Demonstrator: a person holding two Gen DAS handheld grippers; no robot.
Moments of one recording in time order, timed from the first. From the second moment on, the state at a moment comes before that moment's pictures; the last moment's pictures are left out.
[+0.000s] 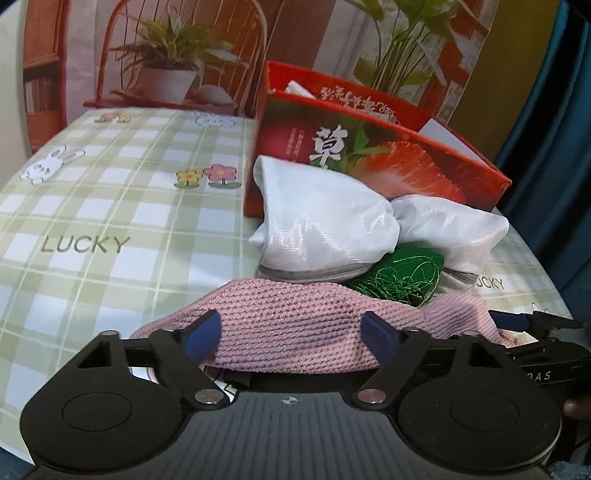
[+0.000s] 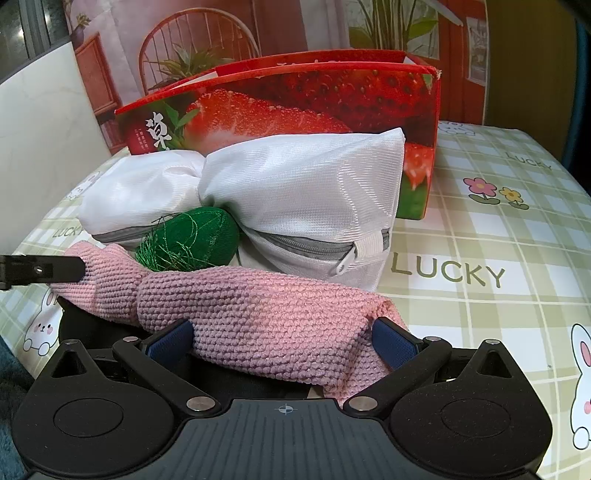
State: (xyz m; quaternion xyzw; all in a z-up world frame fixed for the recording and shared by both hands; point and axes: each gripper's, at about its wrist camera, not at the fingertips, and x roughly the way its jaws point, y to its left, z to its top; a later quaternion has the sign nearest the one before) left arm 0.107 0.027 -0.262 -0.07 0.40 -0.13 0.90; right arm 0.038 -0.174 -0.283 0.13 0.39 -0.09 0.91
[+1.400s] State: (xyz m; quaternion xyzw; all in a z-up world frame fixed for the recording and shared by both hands) left arm 0.107 0.028 -0.269 -0.07 0.40 -0.16 0.90; right arm 0.036 -0.176 -0.263 0.19 0.39 -0.07 0.90
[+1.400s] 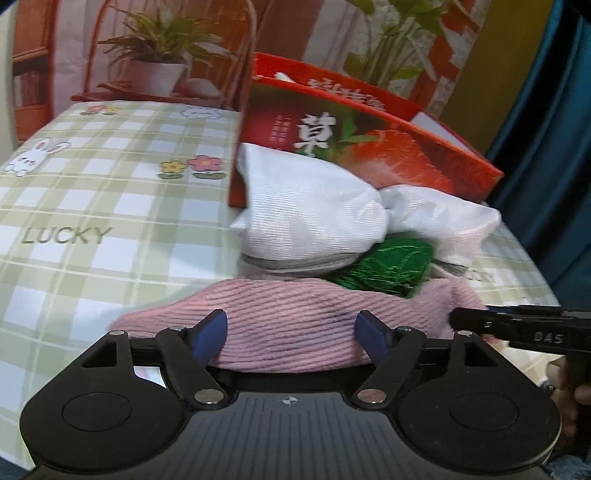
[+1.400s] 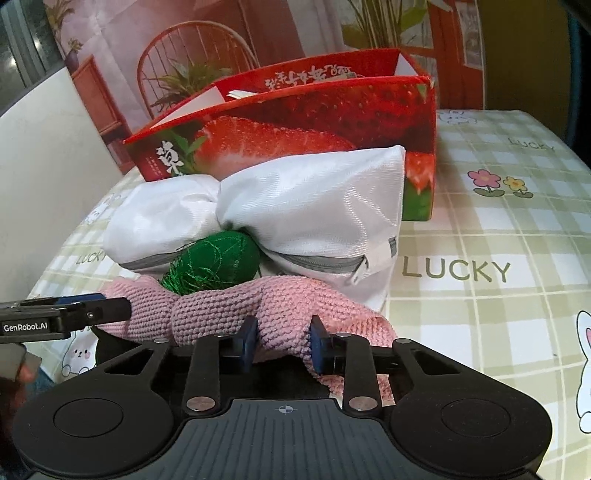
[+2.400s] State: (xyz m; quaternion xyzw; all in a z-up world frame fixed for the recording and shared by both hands) left arm 0.103 0.033 -0.266 -0.09 0.39 -0.17 0.90; right arm 0.028 -0.168 -0.257 0.18 0.37 -0.05 0.91
